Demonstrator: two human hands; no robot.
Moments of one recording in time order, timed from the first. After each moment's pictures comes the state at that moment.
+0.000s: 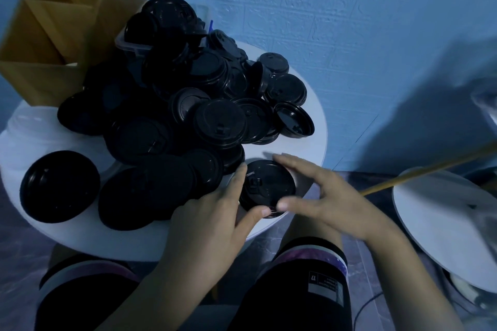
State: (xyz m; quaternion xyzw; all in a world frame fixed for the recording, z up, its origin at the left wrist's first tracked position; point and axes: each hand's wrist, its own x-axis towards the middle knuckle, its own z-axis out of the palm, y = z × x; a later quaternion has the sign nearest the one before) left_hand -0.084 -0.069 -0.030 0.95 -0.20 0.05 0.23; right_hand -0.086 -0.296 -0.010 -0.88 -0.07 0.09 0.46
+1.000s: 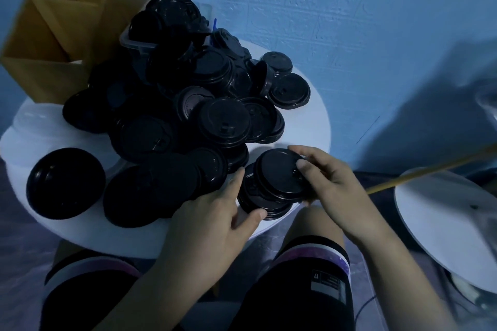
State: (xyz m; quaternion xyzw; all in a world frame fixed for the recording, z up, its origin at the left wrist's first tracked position) left_hand -0.085 -0.059 -0.013 0.94 -0.17 -0.04 0.28; right_hand -0.089 -0.273 -0.003 -0.79 0.10 -0.02 0.60
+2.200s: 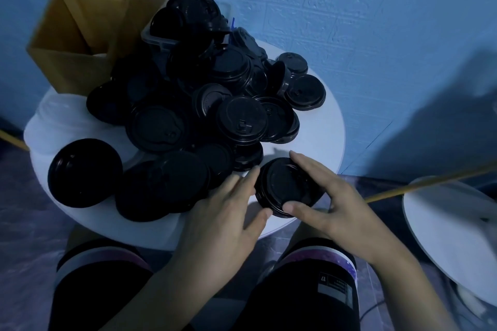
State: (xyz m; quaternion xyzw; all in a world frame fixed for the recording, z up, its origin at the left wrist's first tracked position) left_hand -0.090 -0.055 -0.022 0.93 -0.19 -0.01 0.32; right_hand -0.101 -0.273 -0.014 -0.90 -0.05 0.03 0.44
